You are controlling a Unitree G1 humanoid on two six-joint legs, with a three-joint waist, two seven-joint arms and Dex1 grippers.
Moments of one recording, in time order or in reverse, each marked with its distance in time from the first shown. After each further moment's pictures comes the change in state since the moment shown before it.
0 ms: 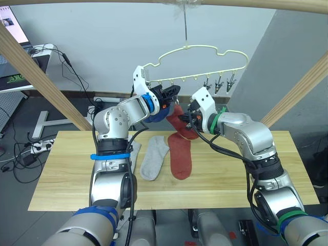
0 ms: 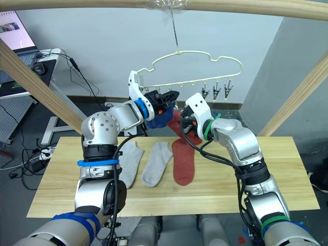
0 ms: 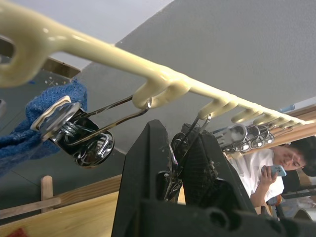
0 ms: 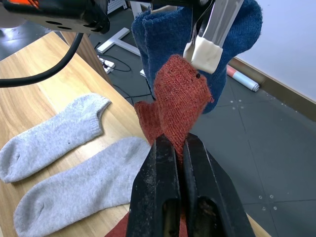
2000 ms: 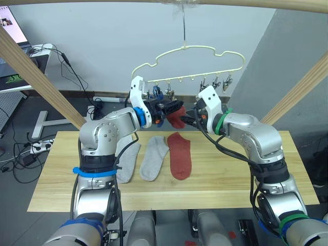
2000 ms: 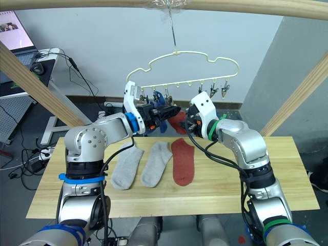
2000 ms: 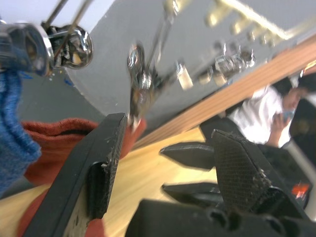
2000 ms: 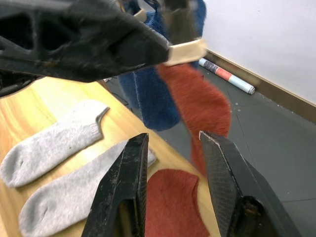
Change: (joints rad) left arm 0.221 0.193 -0.167 -0.312 -0.027 0.063 -0.202; right arm 0.078 -0.033 -0.053 -0.153 0.053 0.071 -0.026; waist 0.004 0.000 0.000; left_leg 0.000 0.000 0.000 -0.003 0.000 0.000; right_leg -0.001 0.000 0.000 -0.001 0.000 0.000
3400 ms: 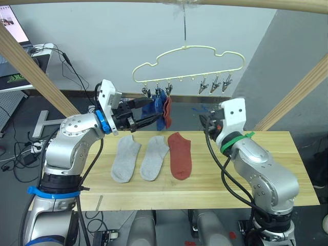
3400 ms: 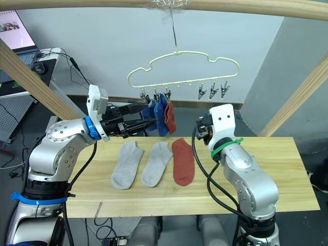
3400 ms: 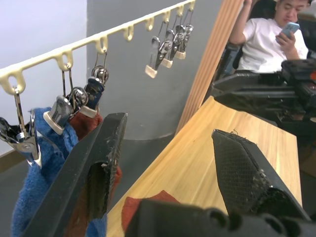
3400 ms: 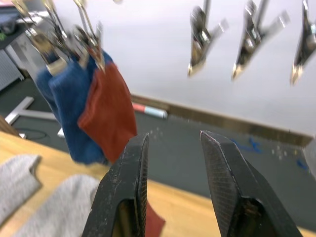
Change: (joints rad) left arm 0.185 0.333 -0.067 -0.033 0.191 -0.647 -0.528; right arm 0.287 0.220 -0.064 -0.502 -0.097 0.053 -0.522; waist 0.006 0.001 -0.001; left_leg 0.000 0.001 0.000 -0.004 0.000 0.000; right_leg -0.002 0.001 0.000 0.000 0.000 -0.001
